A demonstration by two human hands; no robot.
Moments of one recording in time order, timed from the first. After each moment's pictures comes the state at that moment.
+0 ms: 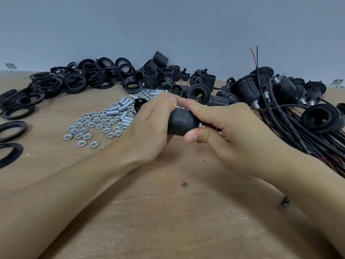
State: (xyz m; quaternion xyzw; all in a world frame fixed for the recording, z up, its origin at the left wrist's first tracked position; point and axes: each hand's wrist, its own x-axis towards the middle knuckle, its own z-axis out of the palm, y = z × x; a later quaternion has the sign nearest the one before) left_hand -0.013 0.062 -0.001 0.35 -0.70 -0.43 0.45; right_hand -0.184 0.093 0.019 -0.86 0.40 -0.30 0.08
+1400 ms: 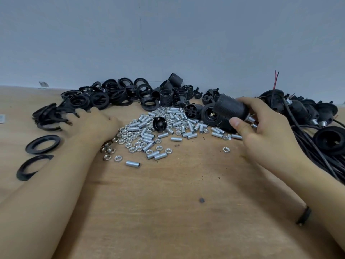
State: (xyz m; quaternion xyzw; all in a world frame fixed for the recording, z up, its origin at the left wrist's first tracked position) left_hand 0.115 -0.023 -0.008 0.85 -0.50 -0.01 0.15; right_hand -0.211 0.066 0.009 -0.67 0.59 -0.44 0.08
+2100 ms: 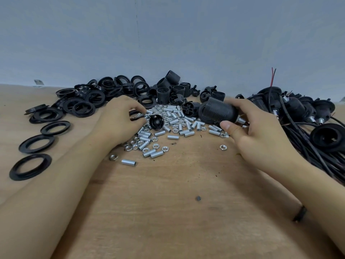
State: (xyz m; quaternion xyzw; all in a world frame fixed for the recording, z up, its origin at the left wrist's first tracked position) left_hand 0.079 -0.018 -0.007 0.57 -0.74 -0.03 0.34; right_hand -0.207 0.067 0.007 -0.71 0.57 -0.41 0.08
